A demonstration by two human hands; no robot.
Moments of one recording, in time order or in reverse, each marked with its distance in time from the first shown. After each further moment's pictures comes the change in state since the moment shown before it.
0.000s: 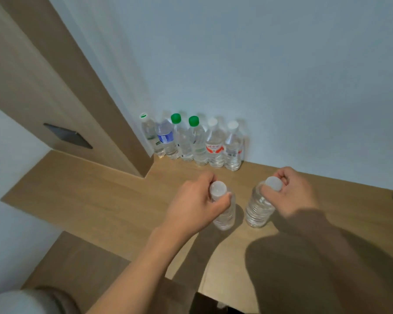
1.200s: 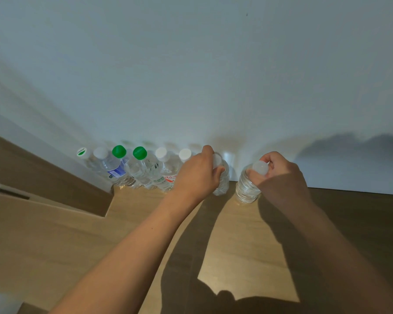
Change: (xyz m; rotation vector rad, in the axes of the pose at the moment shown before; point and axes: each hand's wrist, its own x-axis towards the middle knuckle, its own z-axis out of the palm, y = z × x) left_hand 0.210 0.034 0.101 0.296 -0.127 0.213; right_hand 0.146 0.040 -0.041 -0.011 0.092 0.092
